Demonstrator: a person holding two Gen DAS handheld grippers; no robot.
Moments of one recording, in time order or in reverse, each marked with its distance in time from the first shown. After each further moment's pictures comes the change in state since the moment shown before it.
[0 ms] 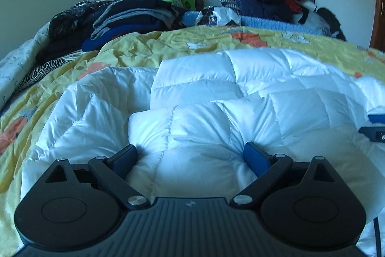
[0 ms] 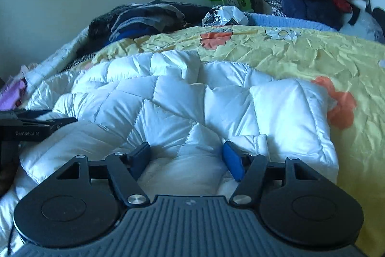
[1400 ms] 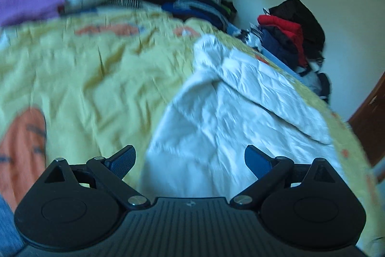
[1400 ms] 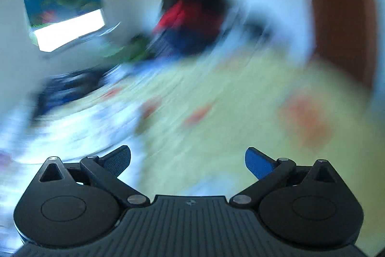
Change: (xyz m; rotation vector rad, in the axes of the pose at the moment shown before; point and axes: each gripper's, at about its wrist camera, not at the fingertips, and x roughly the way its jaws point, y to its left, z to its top) left arm -0.260 0.163 -0.167 -0.532 0.040 -0.211; right arm -0.384 -0.053 -0.156 0.535 -0.080 -0.124
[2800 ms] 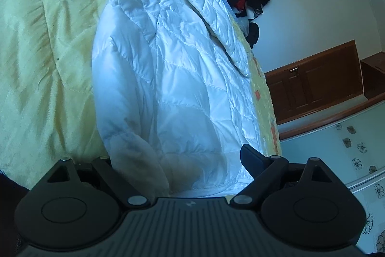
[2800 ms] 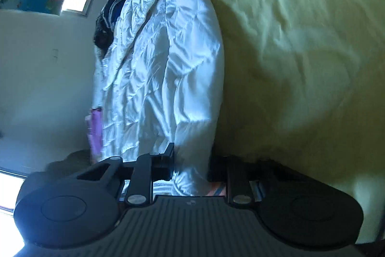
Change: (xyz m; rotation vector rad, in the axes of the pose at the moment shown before) left arm 0.005 0.023 -0.045 -0.183 0.420 -0.461; right arm 0.087 0.003 -0.113 0.390 0.499 0.349
